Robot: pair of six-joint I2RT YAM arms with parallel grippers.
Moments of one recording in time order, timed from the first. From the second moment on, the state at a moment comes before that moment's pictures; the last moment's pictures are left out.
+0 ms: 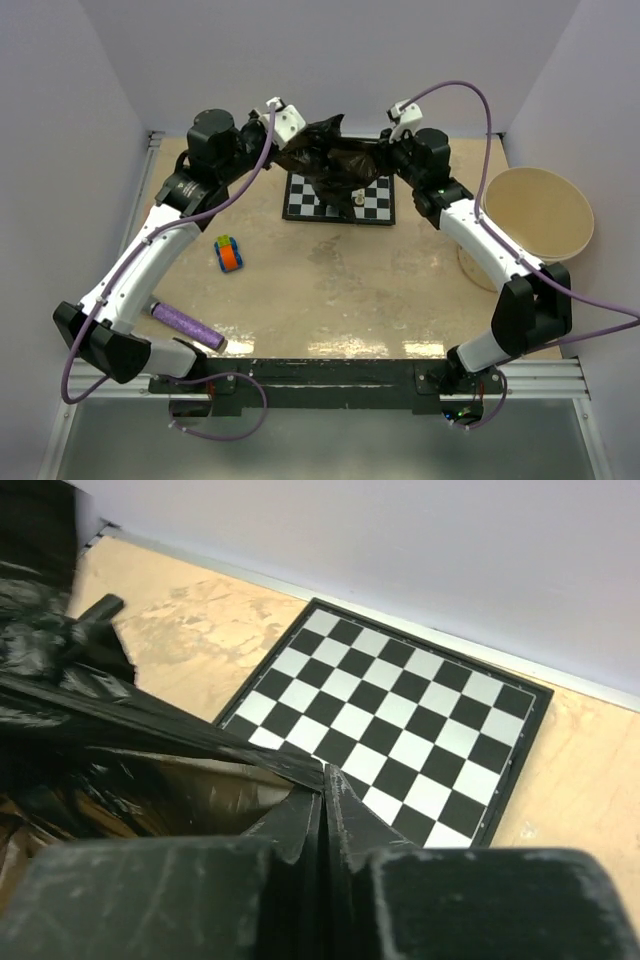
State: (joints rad) left arm -0.49 1.38 1.53 -0.25 0.18 0.55; right arm 0.38 1.51 1.25 0.09 -0.13 0.07
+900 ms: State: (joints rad) left arm -0.43 1.35 1.42 -0.17 0.13 0.42; right arm 0.46 1.48 1.26 0.13 -0.60 -0.16
